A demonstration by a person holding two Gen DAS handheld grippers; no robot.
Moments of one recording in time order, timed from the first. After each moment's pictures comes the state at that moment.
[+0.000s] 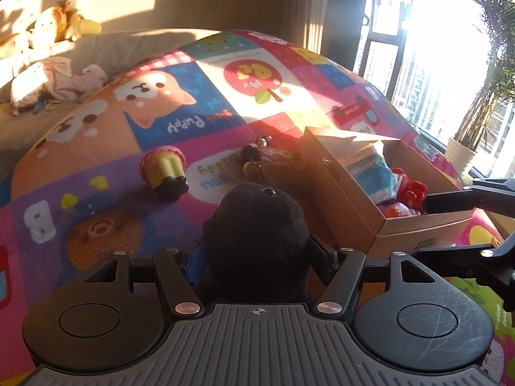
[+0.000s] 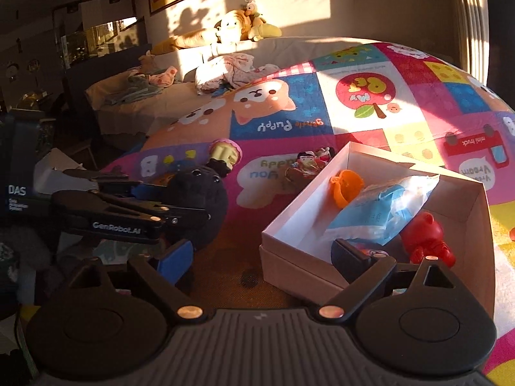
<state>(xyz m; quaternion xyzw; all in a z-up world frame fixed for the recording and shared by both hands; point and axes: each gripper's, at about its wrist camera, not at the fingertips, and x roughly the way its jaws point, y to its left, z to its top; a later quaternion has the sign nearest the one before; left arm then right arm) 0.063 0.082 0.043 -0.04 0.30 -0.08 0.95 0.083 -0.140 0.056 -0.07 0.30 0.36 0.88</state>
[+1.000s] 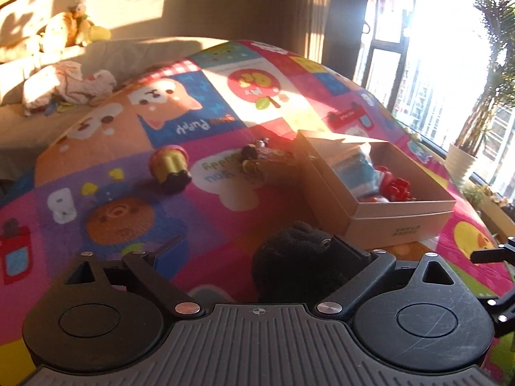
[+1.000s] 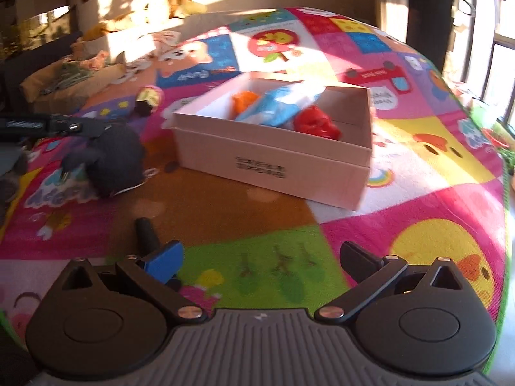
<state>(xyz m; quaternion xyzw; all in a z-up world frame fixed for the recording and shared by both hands) 0.018 0.082 0.056 -0.05 0.29 -0.05 0.95 0.013 -0.219 0.015 -0.08 0.35 0.24 0.90</state>
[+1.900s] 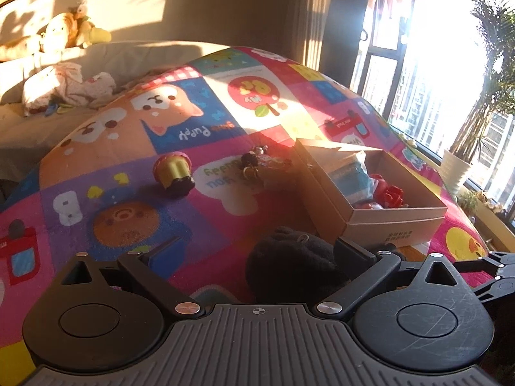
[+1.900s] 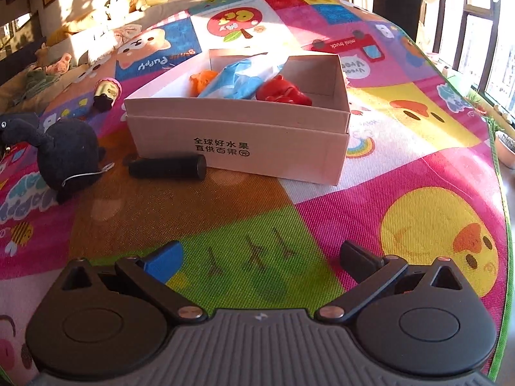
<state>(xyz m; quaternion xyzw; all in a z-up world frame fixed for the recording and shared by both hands) 0.008 0.092 0.064 -0.06 0.28 -0.07 0.96 0.037 -0.224 -0.009 -0.05 0.38 0.16 0.91</state>
